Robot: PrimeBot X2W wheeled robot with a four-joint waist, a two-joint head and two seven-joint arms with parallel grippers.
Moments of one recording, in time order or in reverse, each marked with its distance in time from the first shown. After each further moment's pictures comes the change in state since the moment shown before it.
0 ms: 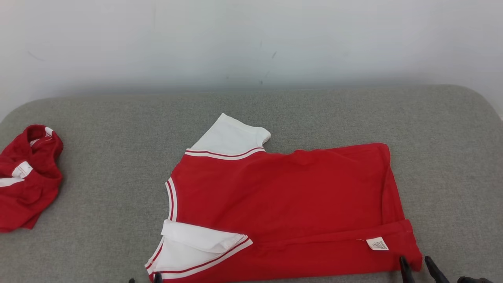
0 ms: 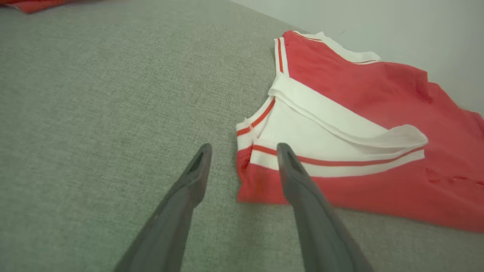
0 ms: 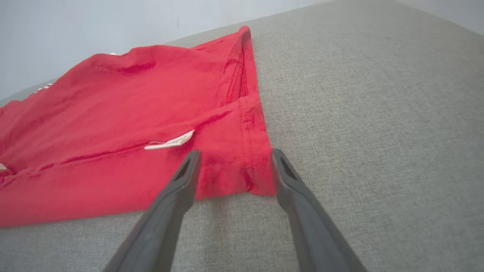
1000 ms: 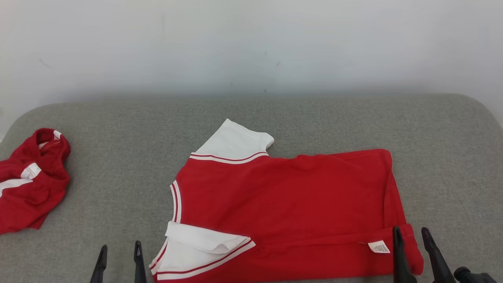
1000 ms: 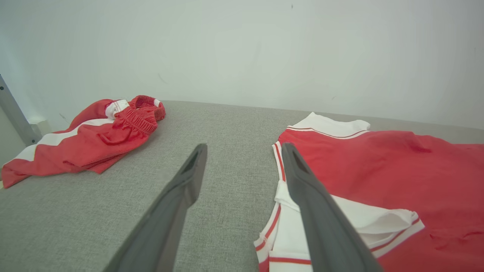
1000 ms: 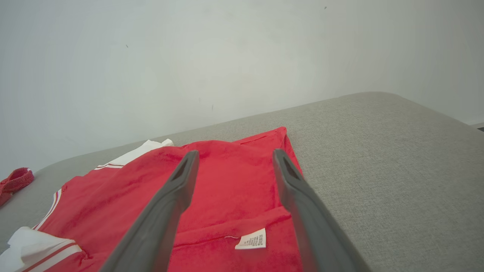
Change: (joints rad) left arm 0.039 -0.002 0.091 -0.317 0.277 0.042 0.000; right arm 0.060 0.224 -0.156 -0.331 -0.232 0.000 -0.004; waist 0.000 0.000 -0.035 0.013
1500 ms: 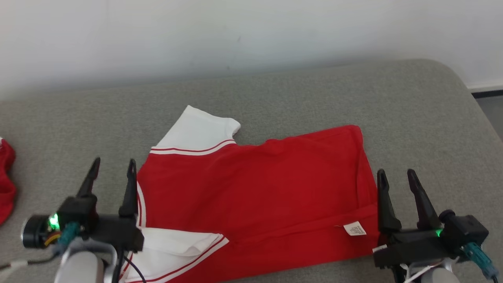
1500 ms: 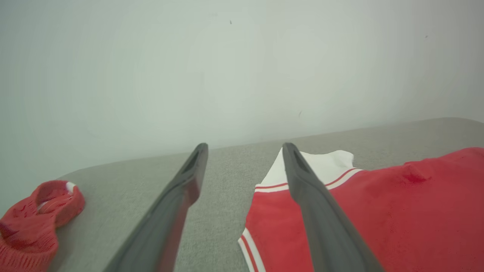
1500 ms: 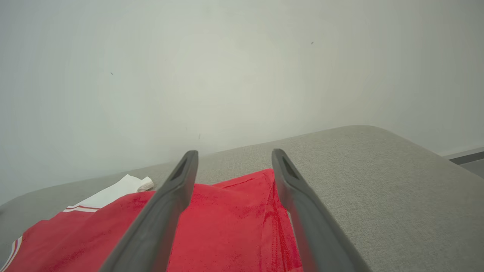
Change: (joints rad) left arm -0.408 0.084 -0.003 0.264 0.053 -0.105 0.000; right arm -0.236 -0.001 0.029 0.061 -0.031 0.000 0.000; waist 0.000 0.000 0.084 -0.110
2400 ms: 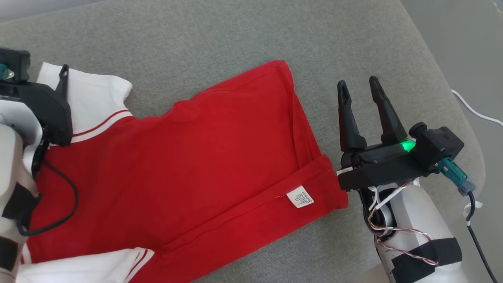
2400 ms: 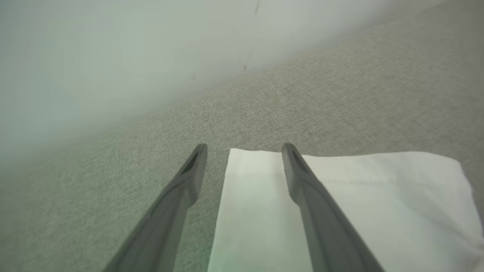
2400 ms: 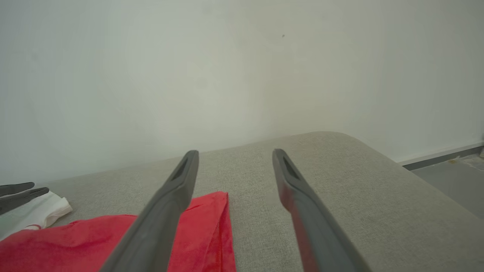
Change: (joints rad) left arm -0.697 0.299 -0.291 0.501 -0.201 -0.023 0.365; right arm -0.415 0.012 0.157 0.128 0.054 0.000 0.000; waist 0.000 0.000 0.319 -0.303
